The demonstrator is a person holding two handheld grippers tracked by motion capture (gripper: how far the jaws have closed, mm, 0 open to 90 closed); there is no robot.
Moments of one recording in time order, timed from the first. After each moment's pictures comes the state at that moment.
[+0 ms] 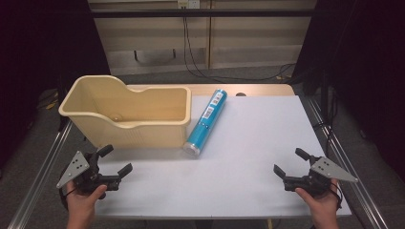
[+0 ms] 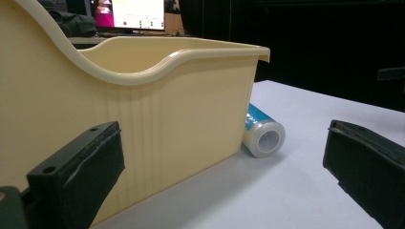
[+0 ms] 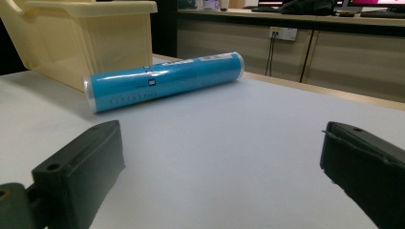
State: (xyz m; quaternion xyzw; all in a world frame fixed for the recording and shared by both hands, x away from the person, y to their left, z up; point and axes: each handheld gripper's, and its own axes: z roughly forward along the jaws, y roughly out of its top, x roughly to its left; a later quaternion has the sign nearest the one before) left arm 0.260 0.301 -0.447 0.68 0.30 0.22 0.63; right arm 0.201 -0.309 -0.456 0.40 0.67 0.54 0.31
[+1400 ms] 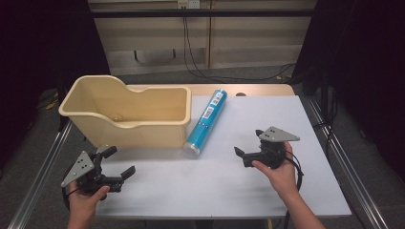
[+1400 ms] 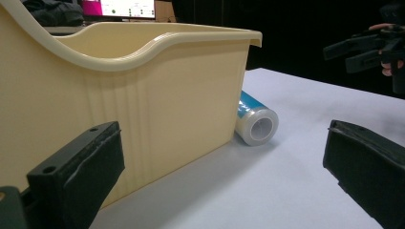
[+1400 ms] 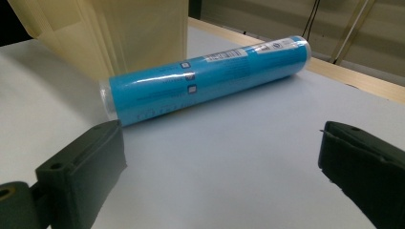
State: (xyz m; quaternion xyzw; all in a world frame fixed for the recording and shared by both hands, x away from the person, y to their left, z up) left arm 0.261 0.296 -0.450 0.70 0.29 0.20 0.62; right arm 0.281 -0.208 -0.420 0.40 0.75 0.46 0.25
